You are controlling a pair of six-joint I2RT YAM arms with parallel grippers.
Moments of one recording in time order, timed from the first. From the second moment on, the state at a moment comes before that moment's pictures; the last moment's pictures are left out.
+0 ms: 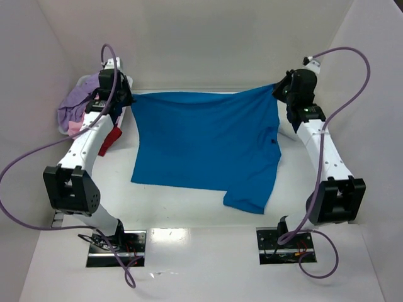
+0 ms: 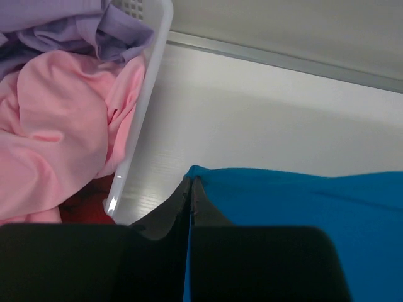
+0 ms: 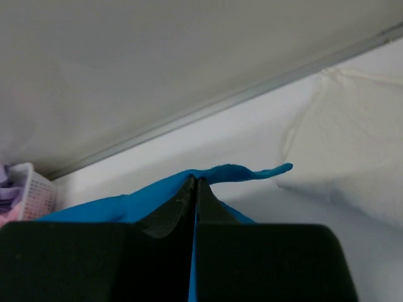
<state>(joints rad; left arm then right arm) -0.07 1.60 1.52 -0.37 -0.18 -0.24 0.04 1.46 1.38 -0.17 0.10 0.51</state>
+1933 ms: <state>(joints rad) -0.08 1.20 1.27 -0.38 -0.20 -0.21 0.04 1.02 1.07 -0.22 0.04 0.43</state>
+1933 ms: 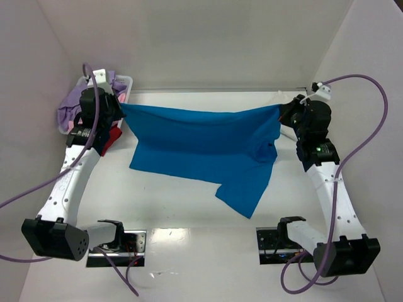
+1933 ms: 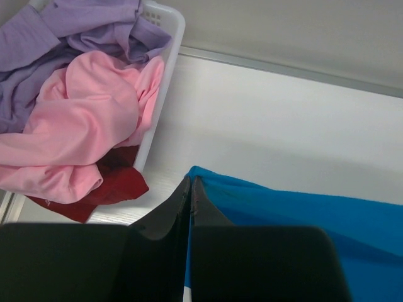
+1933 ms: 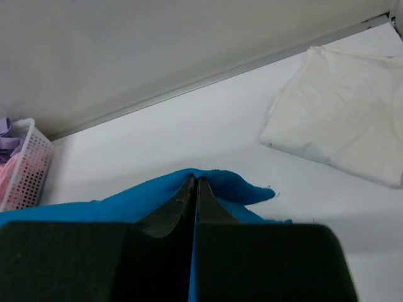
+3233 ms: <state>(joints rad) -0.05 2.31 2.18 -0.26 -0.15 -0.16 0.04 1.83 1.42 0.01 0.12 0.37</state>
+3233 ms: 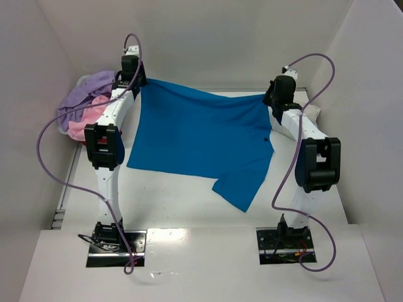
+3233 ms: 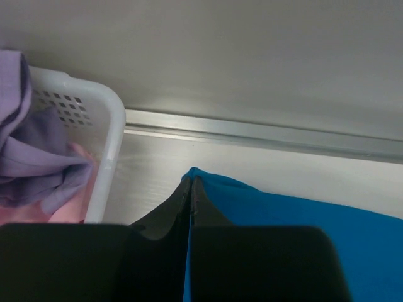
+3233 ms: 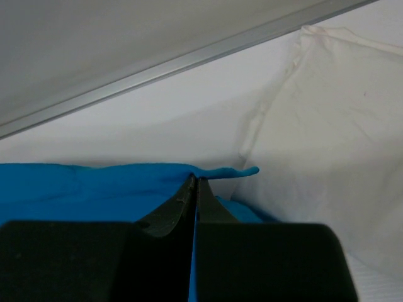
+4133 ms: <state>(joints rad) -0.02 2.41 2.05 -0.31 -0.14 -0.11 0.03 1.88 1.30 0.10 0.10 0.42</state>
